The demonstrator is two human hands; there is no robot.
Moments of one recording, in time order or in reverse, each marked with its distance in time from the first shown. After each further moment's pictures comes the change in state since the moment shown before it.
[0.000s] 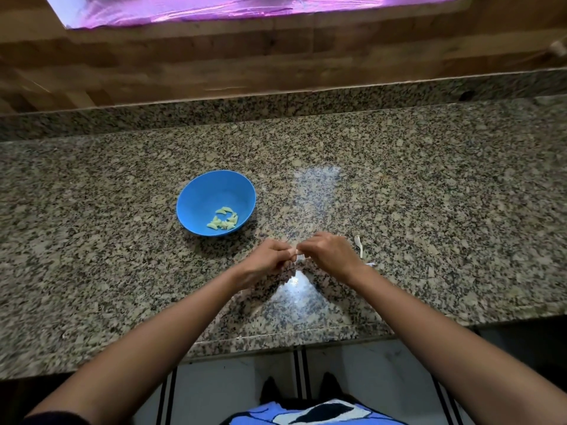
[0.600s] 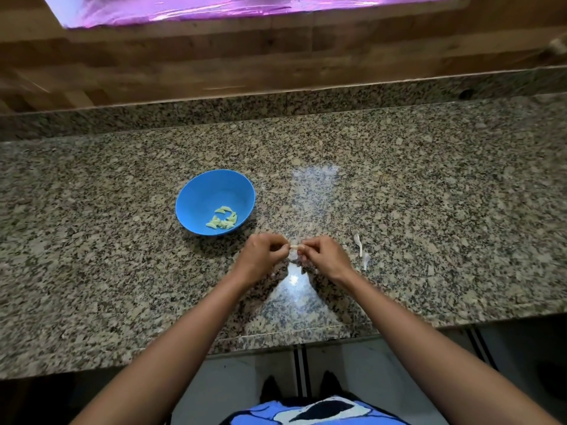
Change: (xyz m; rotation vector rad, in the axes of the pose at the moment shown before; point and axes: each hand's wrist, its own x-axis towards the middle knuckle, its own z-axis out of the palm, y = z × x) left_hand -0.003 -0.002 0.001 0.471 0.320 0.282; right_hand -0.001 -0.018 0.004 0.595 -0.195 0.686
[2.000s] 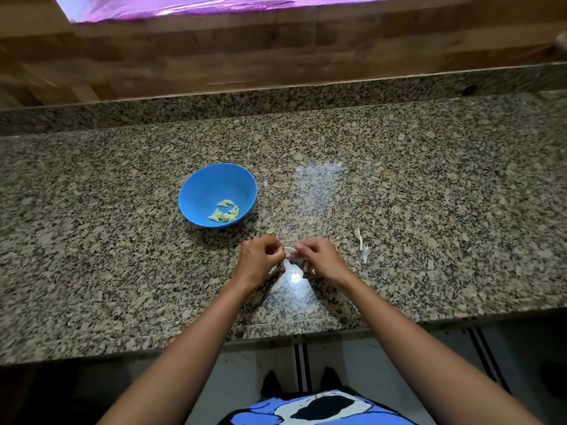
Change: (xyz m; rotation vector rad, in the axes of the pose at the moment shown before) left_hand -0.020 -0.007 0.011 0.005 0.176 -0.136; right_hand -0.011 0.001 0.011 0.246 -0.059 0.037
